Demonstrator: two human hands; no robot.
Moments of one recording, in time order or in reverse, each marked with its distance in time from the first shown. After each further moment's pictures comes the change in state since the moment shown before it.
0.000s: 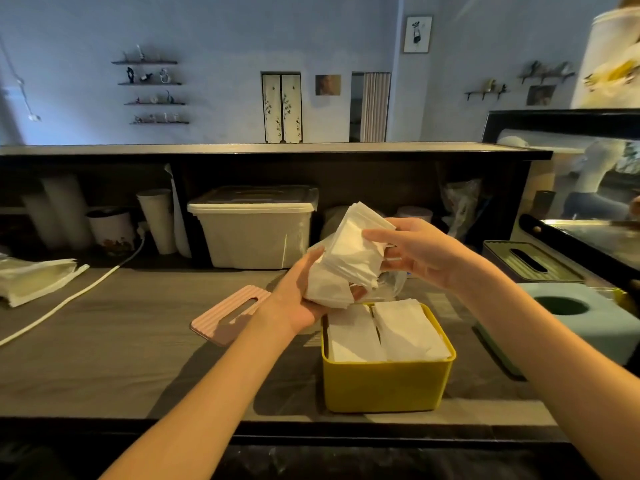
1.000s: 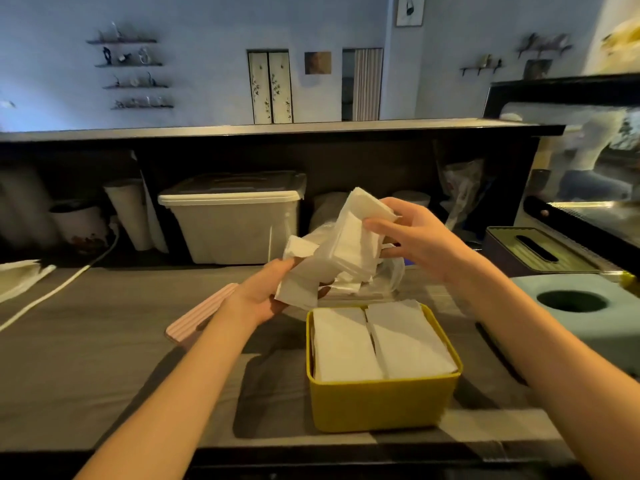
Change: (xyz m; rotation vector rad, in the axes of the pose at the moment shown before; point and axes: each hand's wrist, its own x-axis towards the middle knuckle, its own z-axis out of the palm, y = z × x) left_hand 0.052 0.013 -0.042 0.216 -0.026 -0.054; right_hand 0.042 0.041 -0.029 -0.062 0.029 -0.247
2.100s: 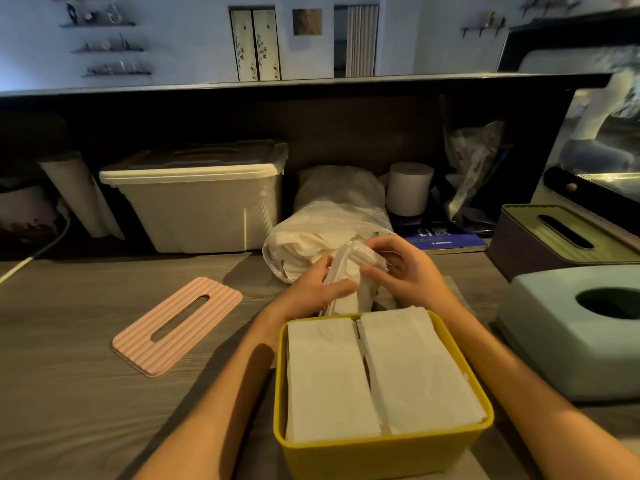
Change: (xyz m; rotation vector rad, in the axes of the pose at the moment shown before) left_hand 0.087 -0.053 0.028 0.766 -0.169 0.193; right_hand 0.006 0.127 0.002 -0.174 0.097 -0.055
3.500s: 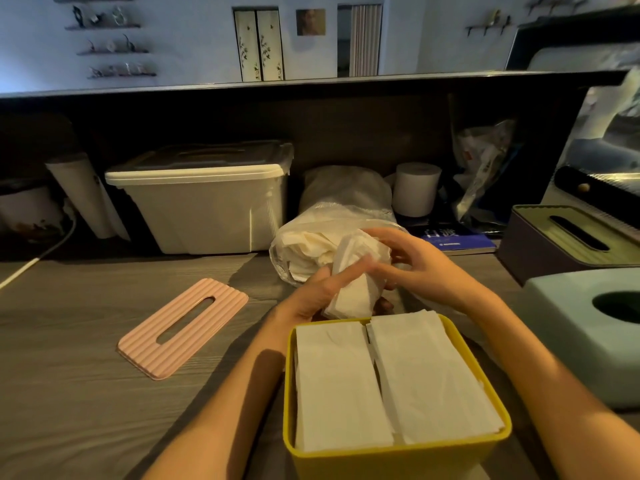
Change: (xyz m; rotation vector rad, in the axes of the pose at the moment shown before) left_hand 0.002 -0.001 0.005 -0.509 -0.157 -0.072; right_hand 0.017 -0.015 -0.017 -0.198 -0.233 0.024
